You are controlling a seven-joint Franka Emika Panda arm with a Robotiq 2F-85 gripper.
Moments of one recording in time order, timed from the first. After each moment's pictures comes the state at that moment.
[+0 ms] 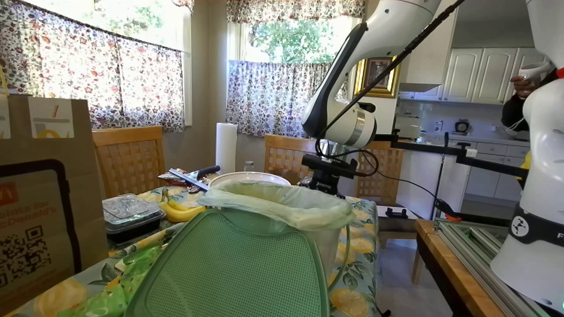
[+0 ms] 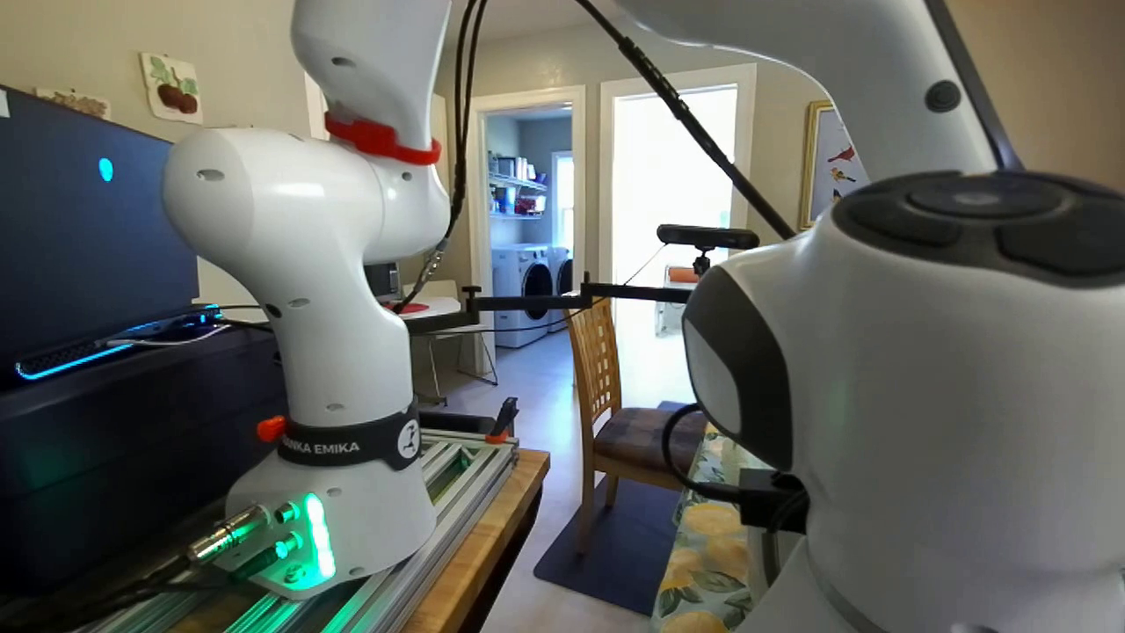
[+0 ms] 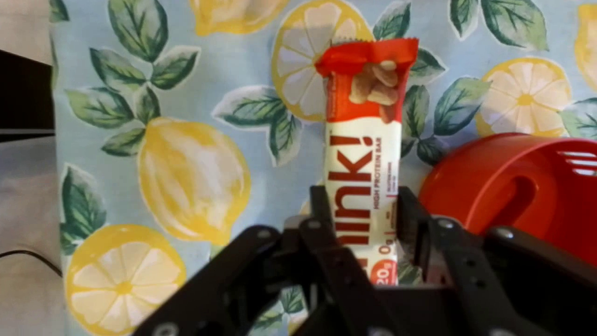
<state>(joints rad) -0.17 0.38 -0.20 -2.45 0.95 2.75 0.46</state>
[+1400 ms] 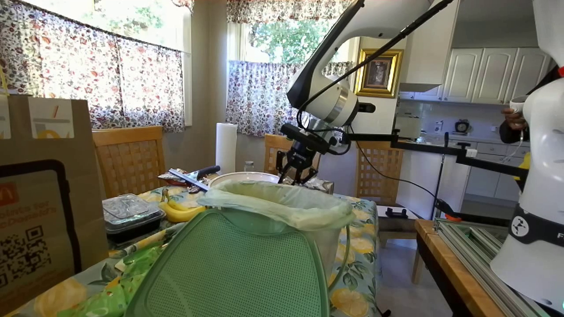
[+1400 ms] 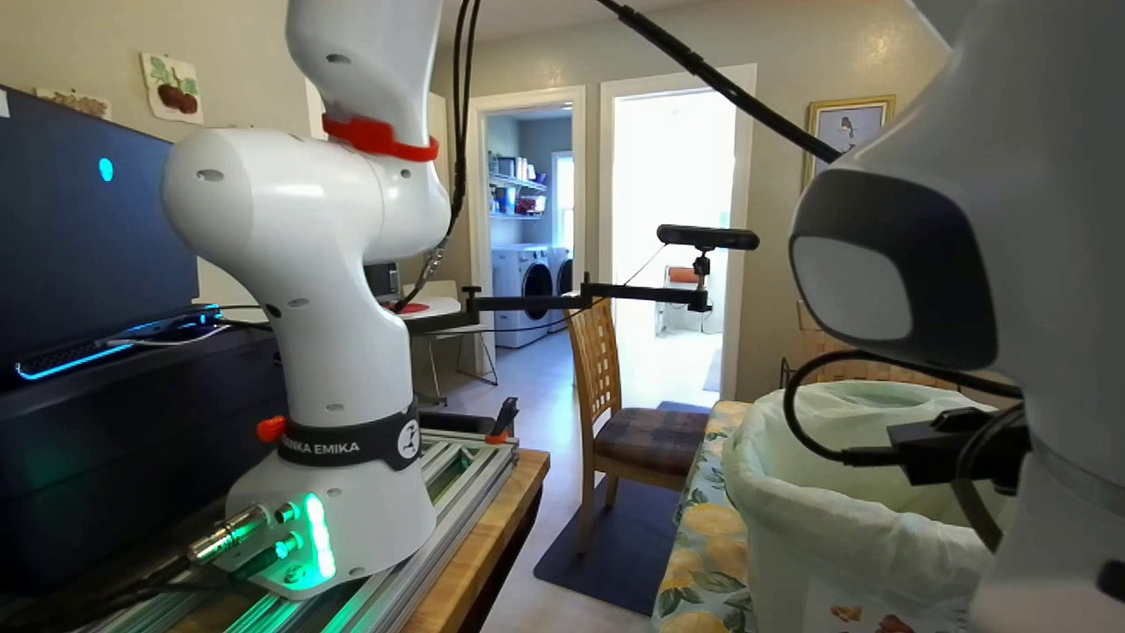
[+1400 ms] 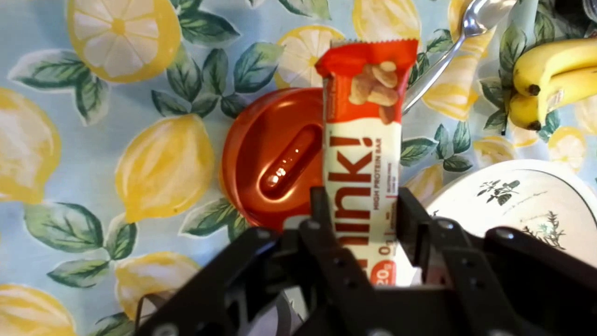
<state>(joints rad) -0.17 0.34 -0.19 -2.30 0.99 2.81 0.47</state>
